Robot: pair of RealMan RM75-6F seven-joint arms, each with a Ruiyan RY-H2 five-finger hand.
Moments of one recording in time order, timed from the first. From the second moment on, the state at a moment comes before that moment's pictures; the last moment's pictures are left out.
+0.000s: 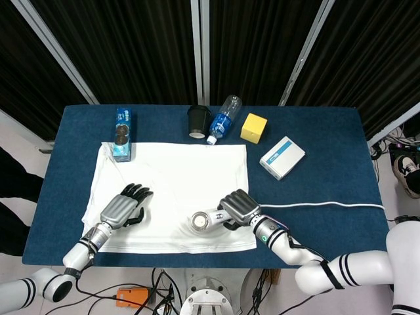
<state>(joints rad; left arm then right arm) -0.50 -1.49 0.03 -1.36 1.44 0.93 0.03 0.99 -1.48 -0.01 -1.82 -0.92 0.95 -0.43</state>
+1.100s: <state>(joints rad) -0.50 -1.49 0.04 -1.36 1.44 0.94 0.02 0.95 -1.58 0.21 -1.44 -0.72 0.83 -0.32</state>
